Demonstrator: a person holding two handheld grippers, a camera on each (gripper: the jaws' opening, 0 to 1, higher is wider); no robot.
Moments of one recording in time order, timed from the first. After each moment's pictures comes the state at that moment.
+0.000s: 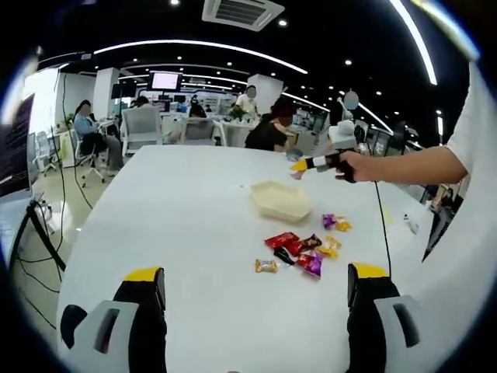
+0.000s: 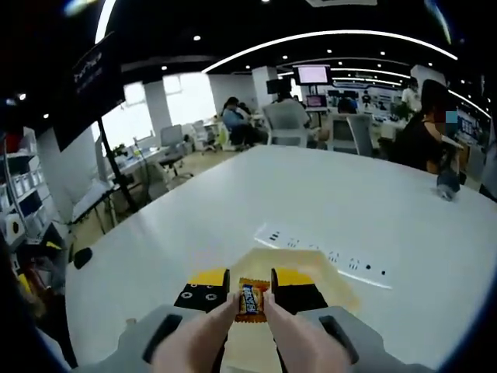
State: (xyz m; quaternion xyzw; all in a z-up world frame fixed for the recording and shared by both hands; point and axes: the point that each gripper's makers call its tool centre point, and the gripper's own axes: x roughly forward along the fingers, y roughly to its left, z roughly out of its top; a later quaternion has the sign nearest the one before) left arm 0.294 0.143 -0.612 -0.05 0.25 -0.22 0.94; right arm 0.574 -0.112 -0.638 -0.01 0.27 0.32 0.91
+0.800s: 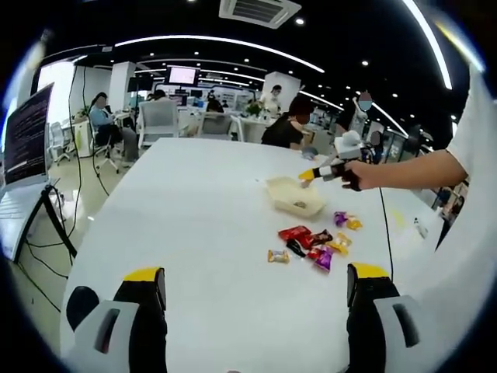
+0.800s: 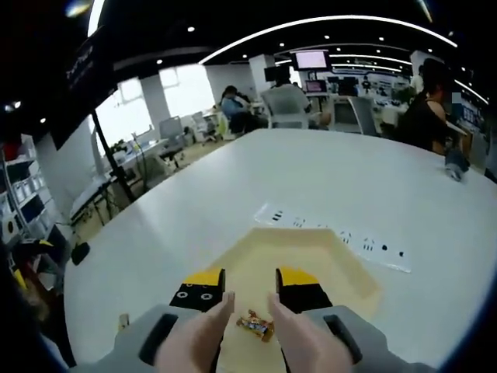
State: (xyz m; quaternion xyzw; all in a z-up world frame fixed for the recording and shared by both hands) left arm 0.286 0.159 -0.618 -0.06 0.26 -0.18 0.95; right arm 0.570 -0.102 -0.668 0.00 0.30 0.33 0.90
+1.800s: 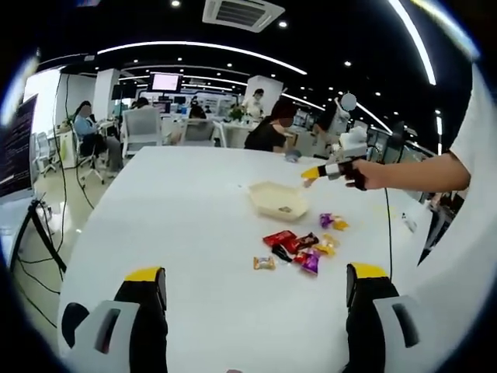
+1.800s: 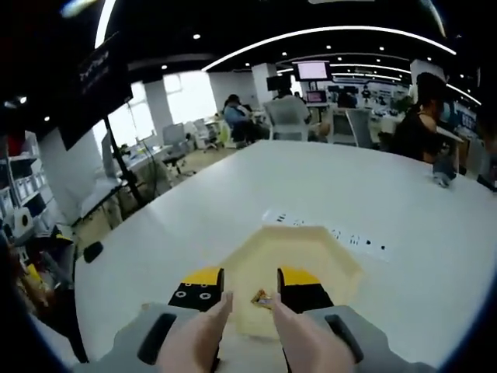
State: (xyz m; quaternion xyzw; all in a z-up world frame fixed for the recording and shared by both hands) left arm 0.293 0.136 -0.608 -0.04 0.24 -0.25 0.94; right arm 0.507 -0.131 -0.622 0.02 0.28 0.32 0.91
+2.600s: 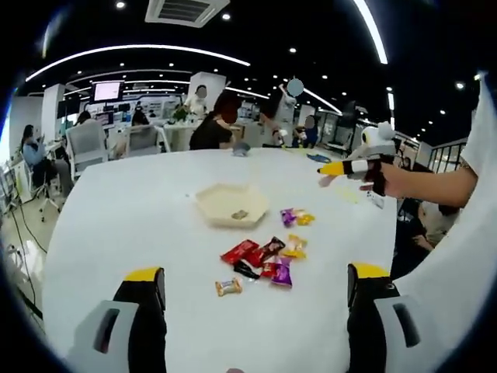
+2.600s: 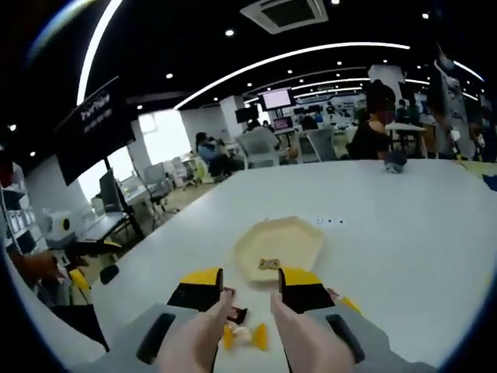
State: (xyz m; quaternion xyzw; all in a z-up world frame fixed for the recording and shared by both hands) left arm 0.323 0.065 -0.610 0.01 0.24 -0.37 0.90; right arm 0.379 -0.194 -0.577 0.08 0.20 0.23 0.95
